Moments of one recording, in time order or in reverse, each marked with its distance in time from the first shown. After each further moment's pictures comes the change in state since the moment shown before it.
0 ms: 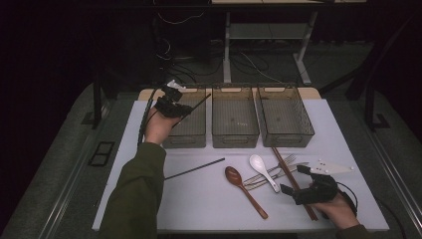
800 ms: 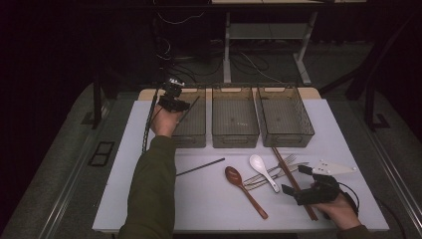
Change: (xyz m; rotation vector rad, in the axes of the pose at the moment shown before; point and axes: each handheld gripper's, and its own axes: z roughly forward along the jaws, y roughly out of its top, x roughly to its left) left arm 0.035 -0.002 0.053 0.009 0.164 -0.154; right arm -0.002 -0.001 -0.003 -0.010 0.003 0.002
